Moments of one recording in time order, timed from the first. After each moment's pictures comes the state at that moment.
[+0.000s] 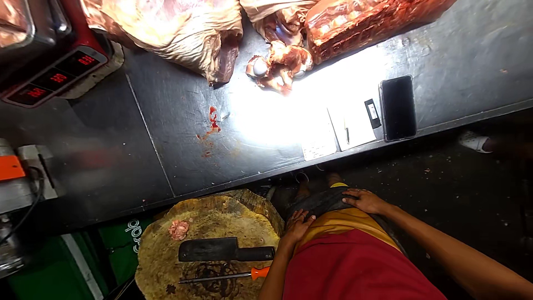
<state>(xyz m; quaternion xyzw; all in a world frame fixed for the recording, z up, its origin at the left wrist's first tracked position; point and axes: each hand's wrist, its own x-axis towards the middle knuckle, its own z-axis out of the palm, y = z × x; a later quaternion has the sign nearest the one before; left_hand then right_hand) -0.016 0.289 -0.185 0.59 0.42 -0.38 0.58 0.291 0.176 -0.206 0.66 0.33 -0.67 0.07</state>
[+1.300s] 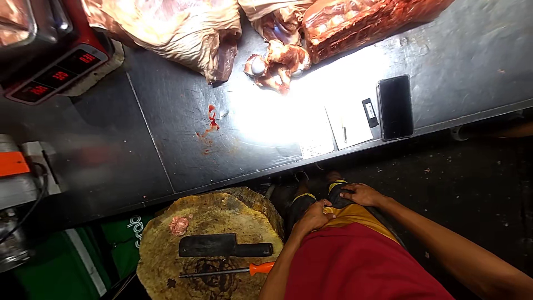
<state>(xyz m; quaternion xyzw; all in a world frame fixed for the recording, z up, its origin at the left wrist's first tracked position) 0.083 0.312 -0.140 0.60 0.33 -0.35 0.64 0.301 0.190 -0.219 0.66 0.35 -0.66 0.10</state>
